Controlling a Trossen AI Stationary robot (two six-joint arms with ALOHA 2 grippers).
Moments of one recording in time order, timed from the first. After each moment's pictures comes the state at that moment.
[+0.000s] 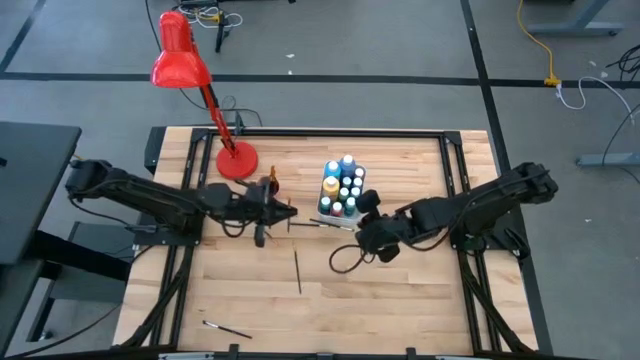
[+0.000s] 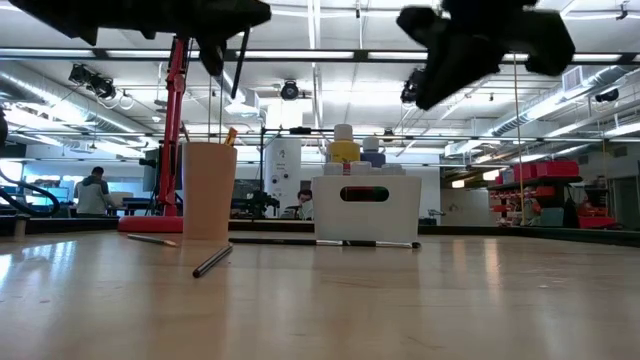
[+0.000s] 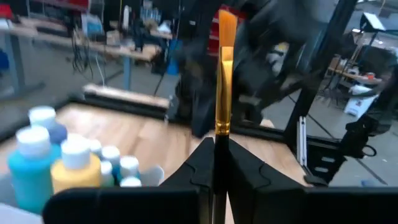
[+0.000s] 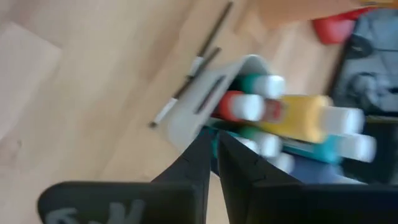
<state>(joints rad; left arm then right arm) -0.13 1.08 0.49 0.58 -0.15 -0.22 0.30 1.50 1.18 -0.75 0.46 -0.44</state>
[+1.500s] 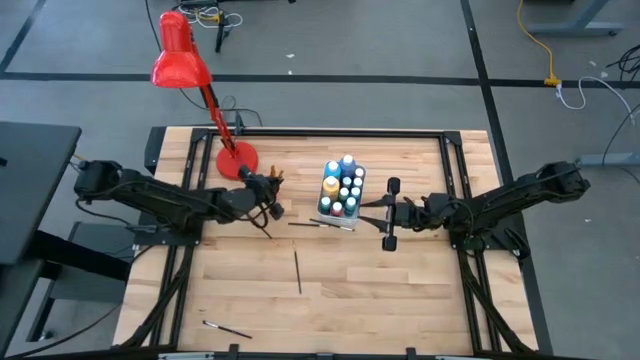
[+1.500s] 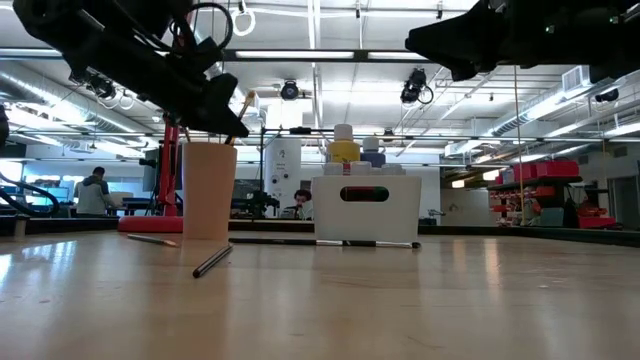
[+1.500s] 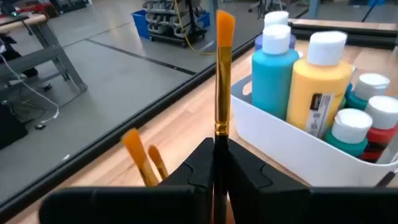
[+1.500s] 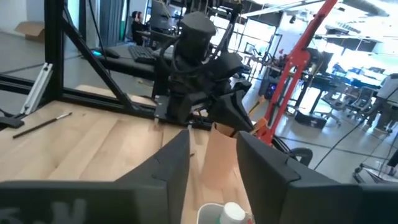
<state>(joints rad) -0.04 1.20 0.44 0.37 -0.80 -0.17 0.16 1.16 0.35 0.88 0.24 -0.27</state>
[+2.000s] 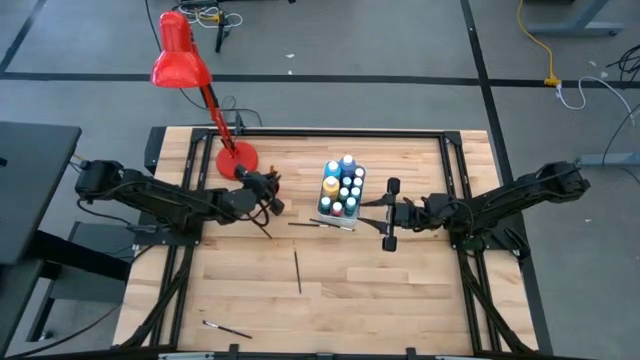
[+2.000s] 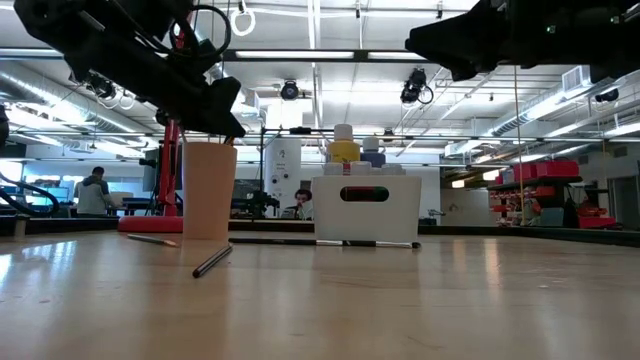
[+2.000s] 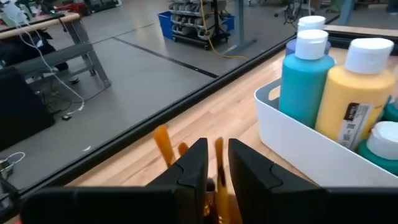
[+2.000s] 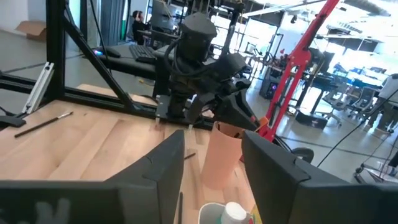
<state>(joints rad) -0.05 1.22 0.44 0.37 -0.90 -0.22 0.16 1.16 0.35 0.88 0.24 -0.27</state>
